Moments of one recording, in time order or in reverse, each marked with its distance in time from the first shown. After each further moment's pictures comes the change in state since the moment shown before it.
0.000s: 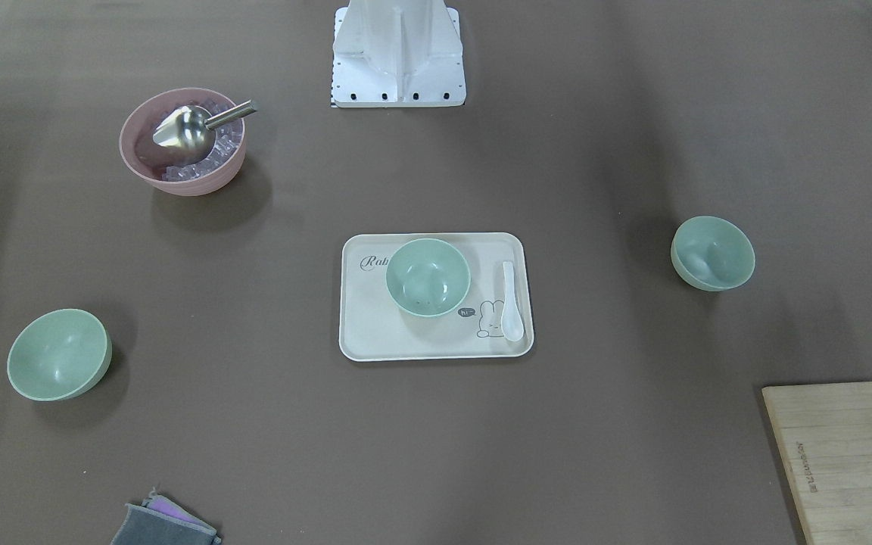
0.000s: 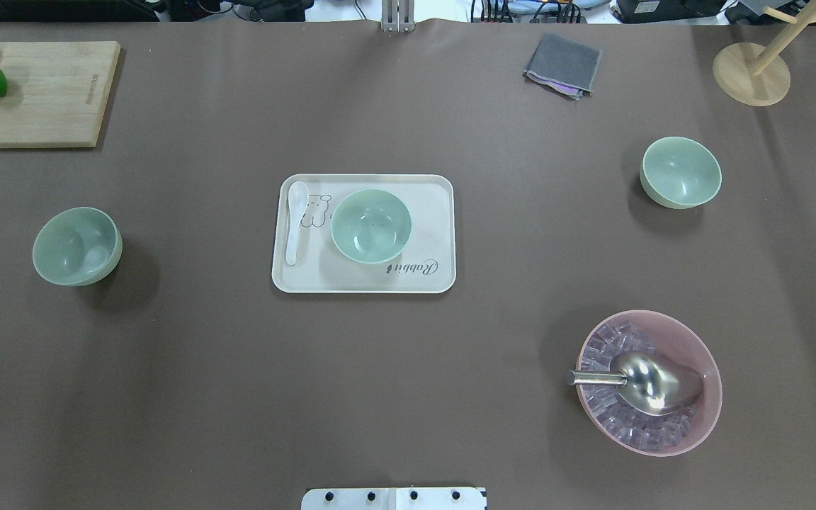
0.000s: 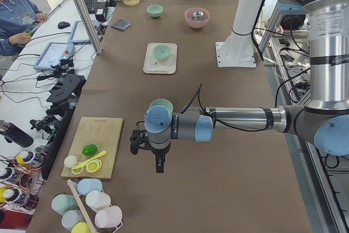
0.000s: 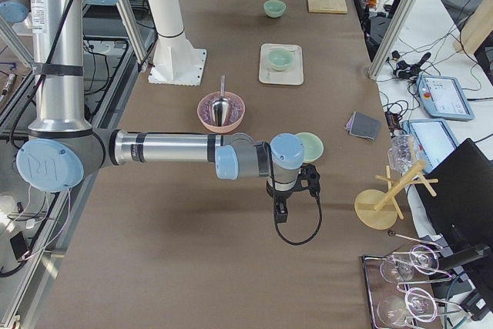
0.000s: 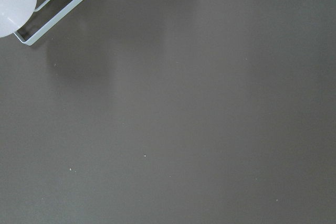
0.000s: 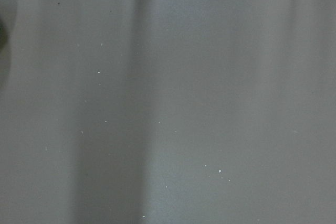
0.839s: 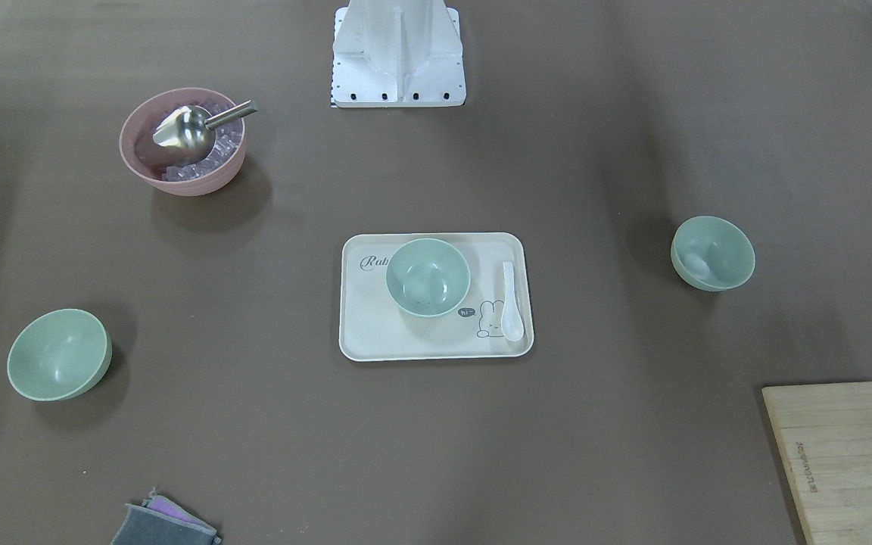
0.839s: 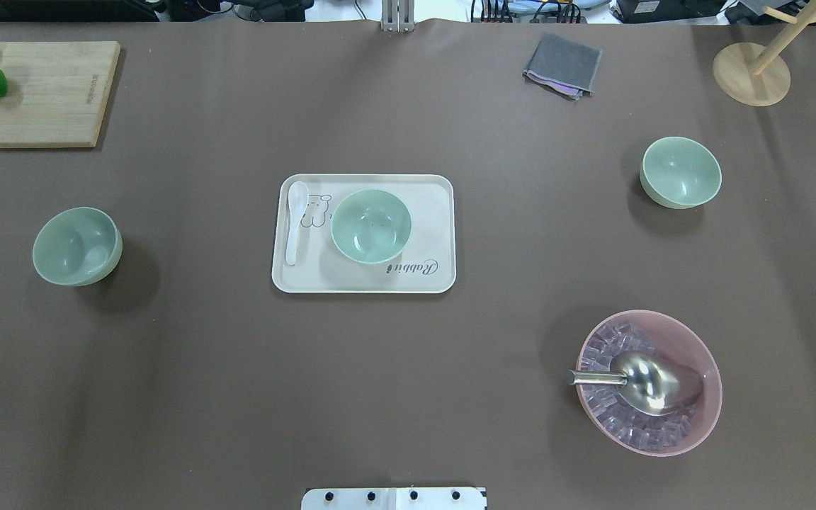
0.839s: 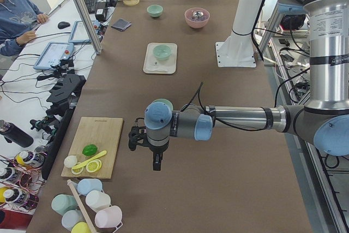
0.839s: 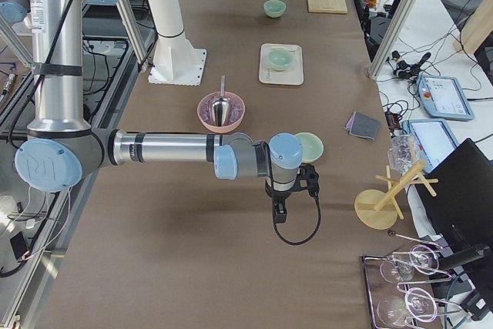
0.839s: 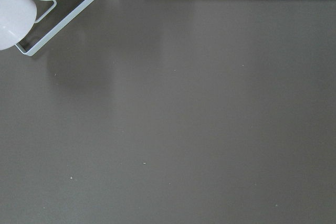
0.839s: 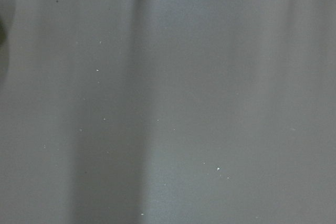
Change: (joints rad) left arm 0.000 0.000 -0.021 -0.055 0.009 0.003; right arm 0.000 -0.007 0.008 0.000 -0.003 0.001
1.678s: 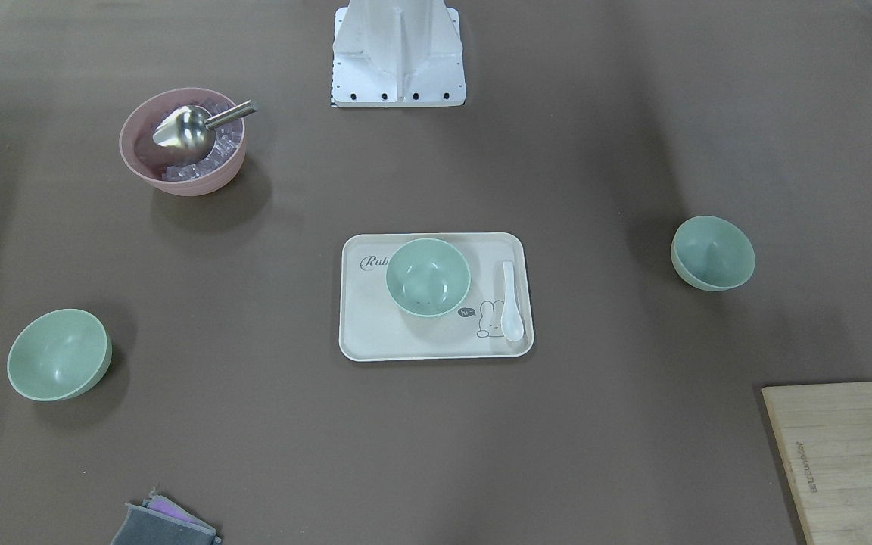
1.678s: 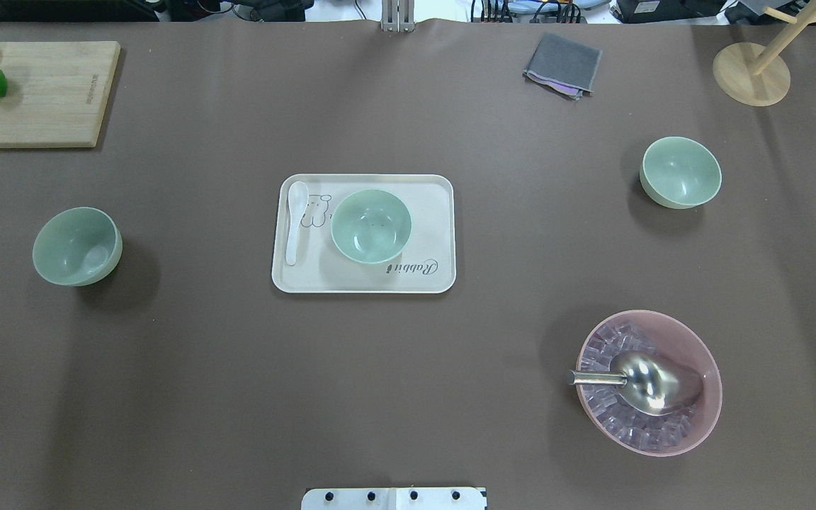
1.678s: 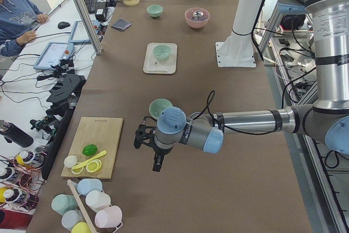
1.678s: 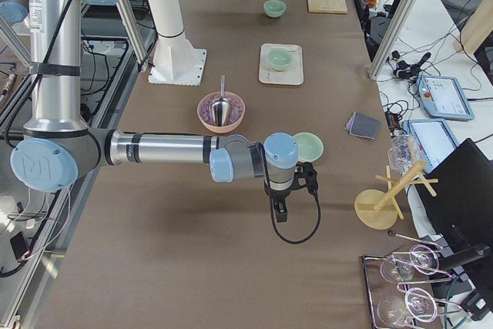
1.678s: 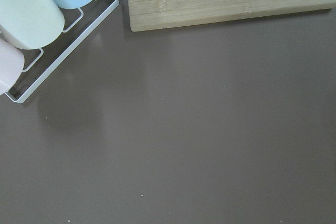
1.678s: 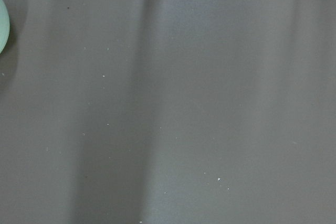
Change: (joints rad) left arm 0.001 0.070 0.035 -0.295 -0.008 -0.036; right arm 0.000 -0.026 0.002 0.103 0.001 0.004
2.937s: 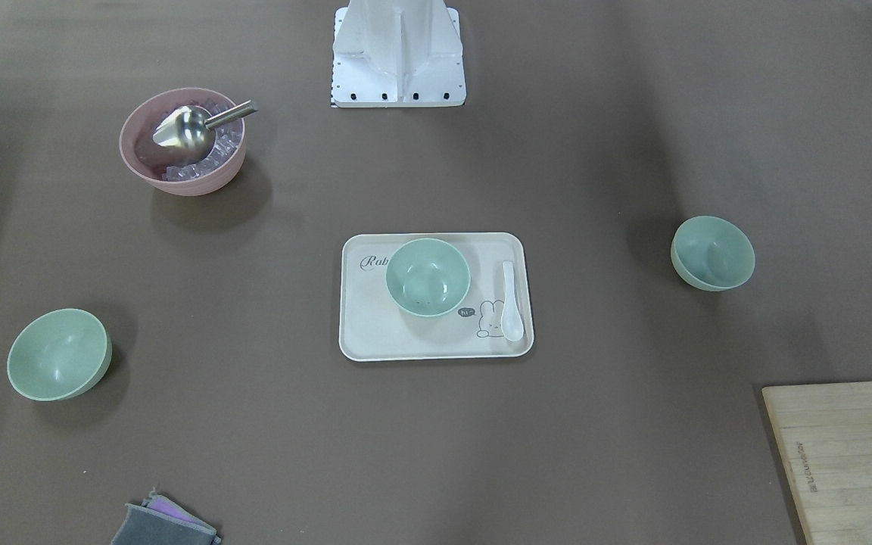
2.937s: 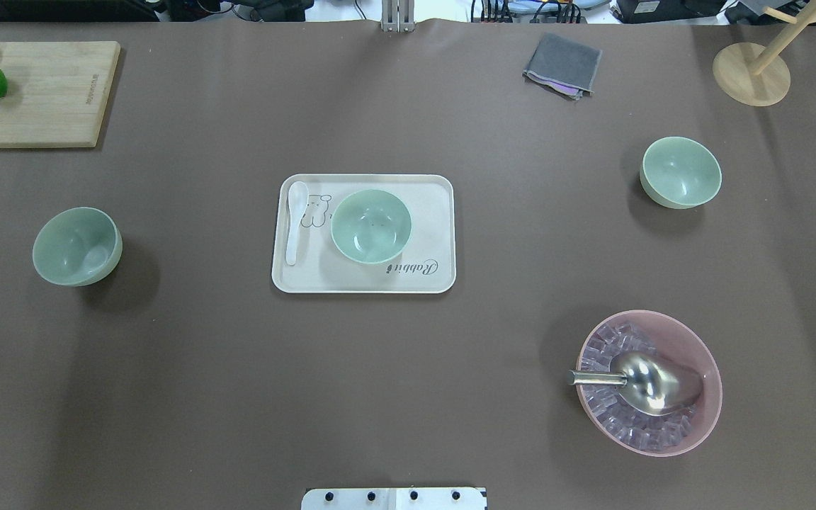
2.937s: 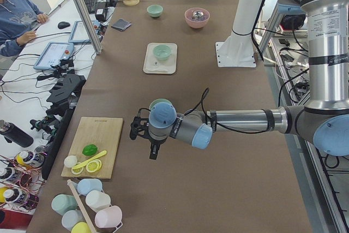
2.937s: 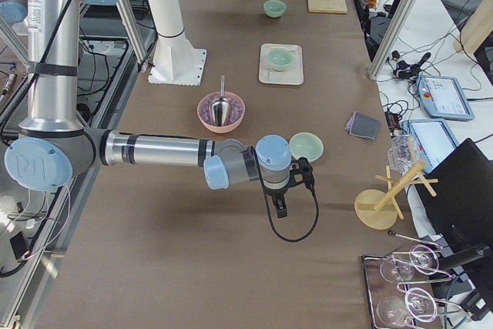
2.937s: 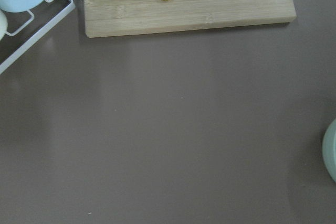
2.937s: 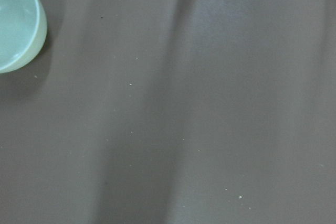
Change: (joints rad) left arm 0.078 -0.060 0.015 -0.014 -0.105 -0.149; right arm -0.018 -0.016 -0.010 0.126 0.068 0.029
